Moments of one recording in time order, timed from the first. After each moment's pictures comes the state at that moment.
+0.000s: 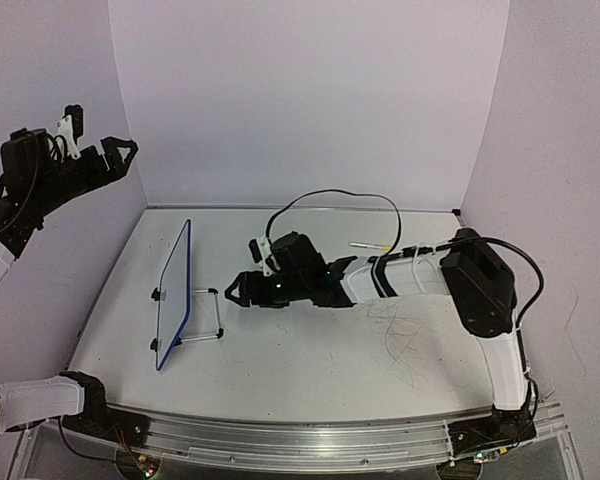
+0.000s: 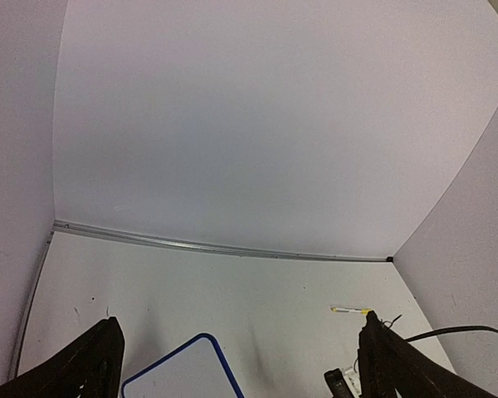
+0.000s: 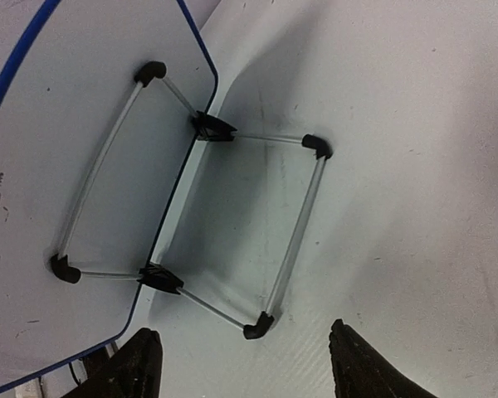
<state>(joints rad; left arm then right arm) -0.18 0.94 1.23 -0.40 0.13 -0.35 1.00 2.20 1.57 0.11 -0.23 0.72</state>
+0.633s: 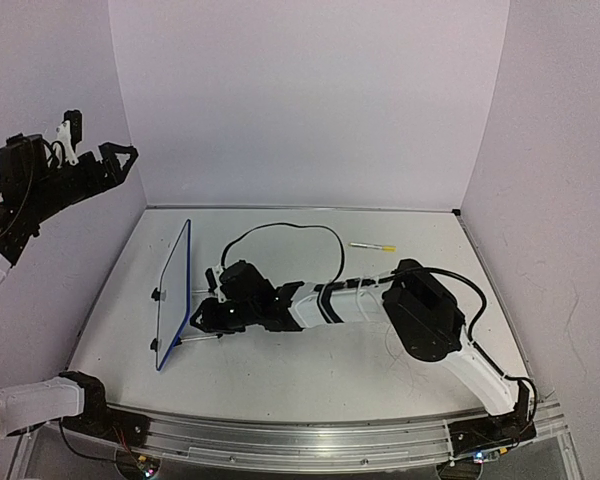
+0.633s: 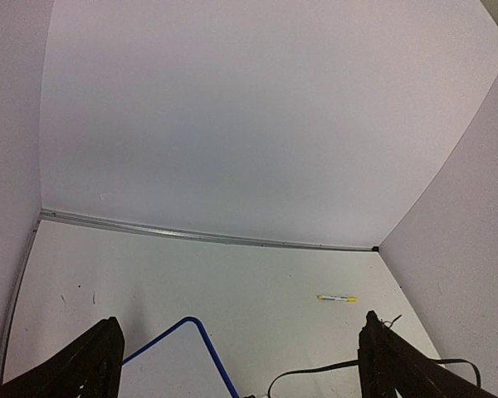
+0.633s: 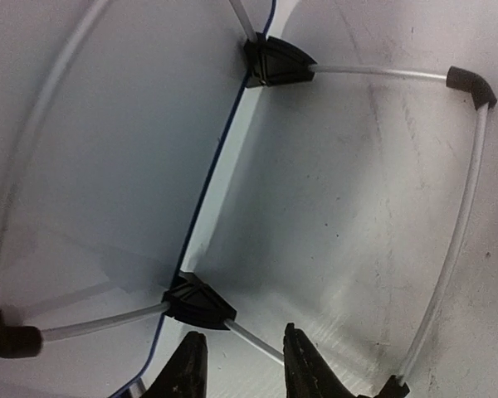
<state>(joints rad) -0.18 0.91 1.21 -0.43 0.18 -0.37 1.12 2.52 1.95 0.03 -0.22 0.82</state>
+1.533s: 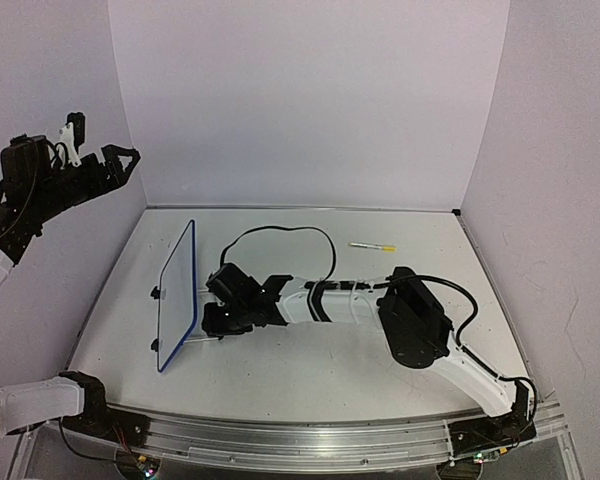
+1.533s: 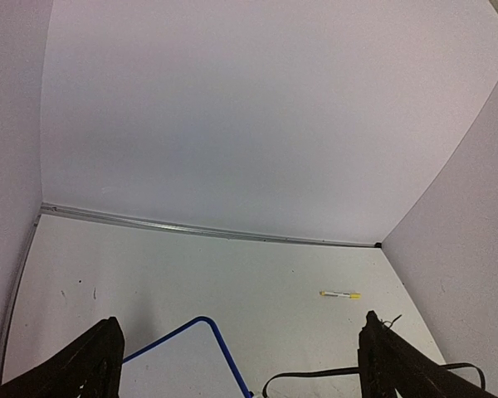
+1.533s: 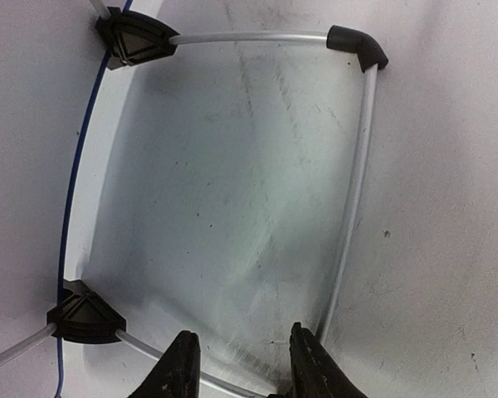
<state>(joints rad) -0.18 0.92 1.20 -0.43 0.18 -0.37 1.14 2.62 2.20 -0.39 -0.01 0.75</state>
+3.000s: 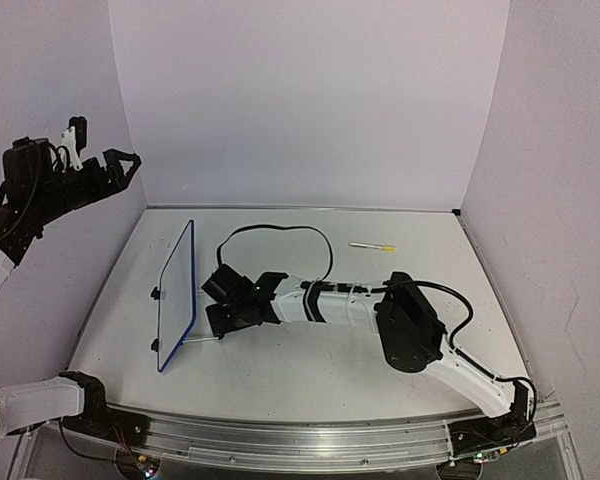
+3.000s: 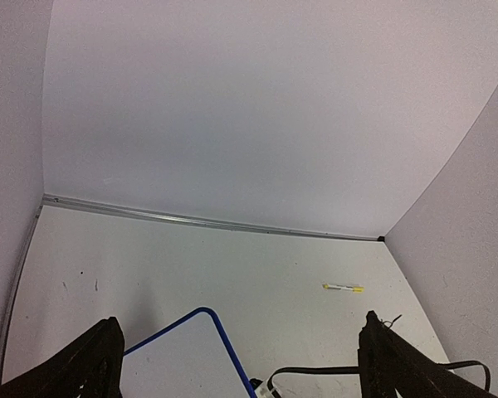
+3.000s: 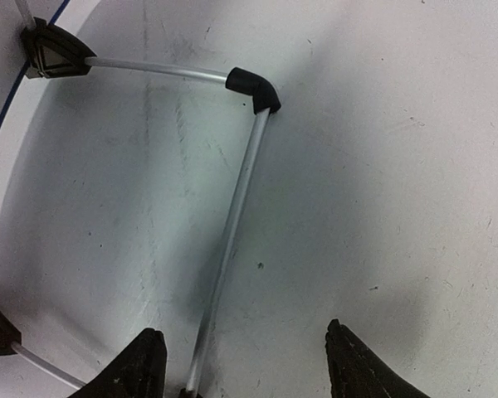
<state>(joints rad) -0.18 0.91 1.19 -0.45 0.18 -0.36 1.15 2.67 2.34 -0.58 0.24 0.56</state>
